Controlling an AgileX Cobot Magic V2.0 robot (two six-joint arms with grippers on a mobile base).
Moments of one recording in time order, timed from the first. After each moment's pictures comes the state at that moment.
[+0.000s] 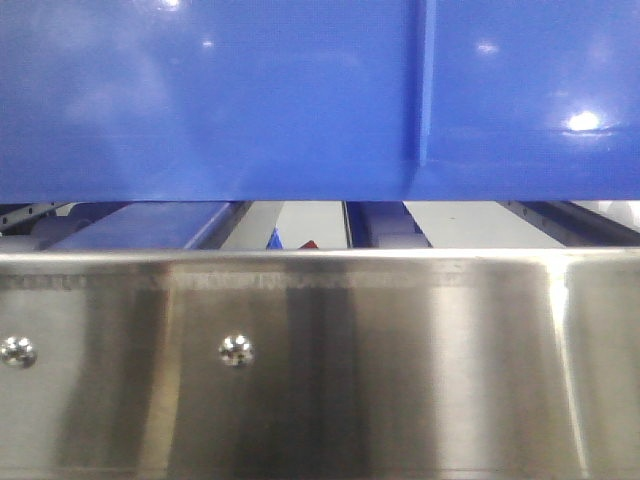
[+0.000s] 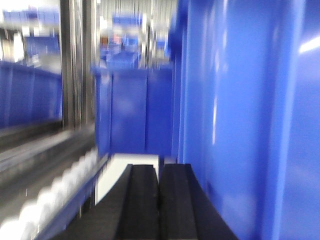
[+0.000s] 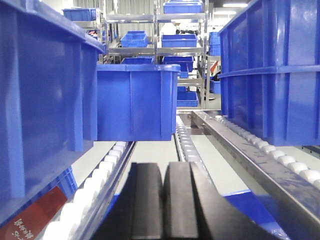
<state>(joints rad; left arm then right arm) 0.05 0.00 0.00 0.07 -0.08 -0.09 0.04 0.00 -0.02 0.20 -0.02 -0.16</state>
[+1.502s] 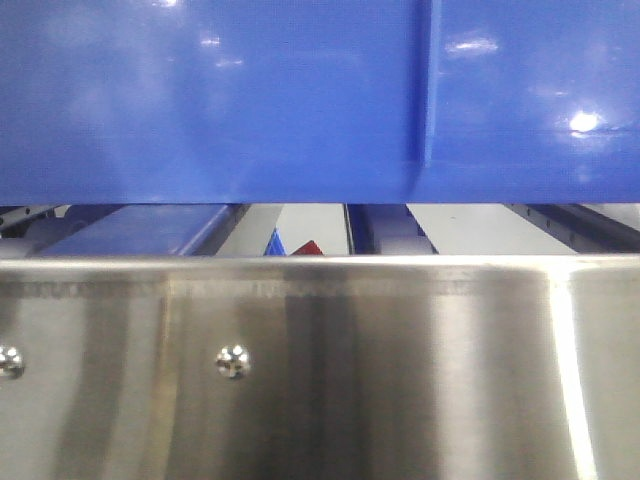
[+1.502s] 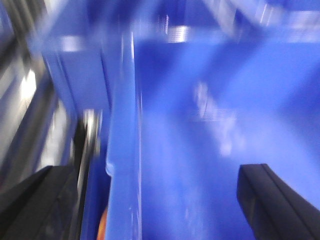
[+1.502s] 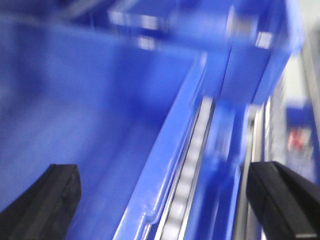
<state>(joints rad) -0.08 1.00 -1.50 0.07 1.19 -0.09 0.23 1.12 -1.57 0.20 1.16 -0.09</state>
